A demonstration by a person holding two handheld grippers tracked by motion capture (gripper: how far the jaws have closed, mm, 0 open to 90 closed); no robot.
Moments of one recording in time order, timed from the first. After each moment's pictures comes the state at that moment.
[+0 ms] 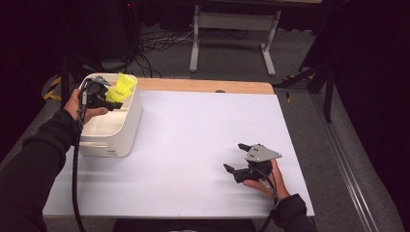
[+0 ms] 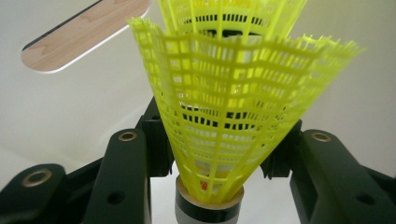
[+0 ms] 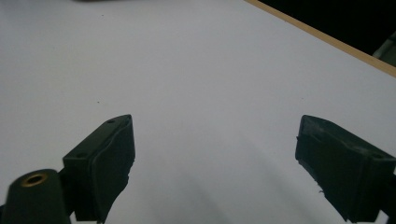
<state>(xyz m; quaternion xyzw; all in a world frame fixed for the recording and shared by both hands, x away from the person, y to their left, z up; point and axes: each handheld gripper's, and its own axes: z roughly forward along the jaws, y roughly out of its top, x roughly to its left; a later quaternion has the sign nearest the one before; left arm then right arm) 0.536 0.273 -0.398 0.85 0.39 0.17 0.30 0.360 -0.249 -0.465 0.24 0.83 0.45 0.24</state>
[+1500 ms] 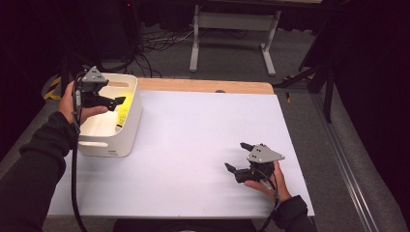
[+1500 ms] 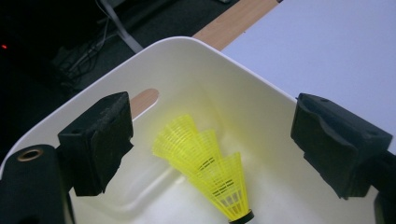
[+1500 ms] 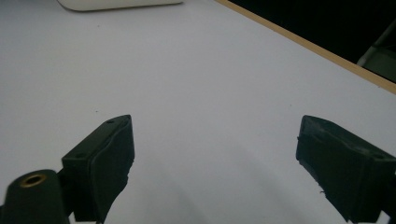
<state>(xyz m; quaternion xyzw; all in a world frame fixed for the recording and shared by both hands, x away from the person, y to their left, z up) 0.493 0.260 -0.351 0.83 0.32 0.27 0.37 0.354 -0.250 -0.458 0.24 0.82 0.46 0.26</state>
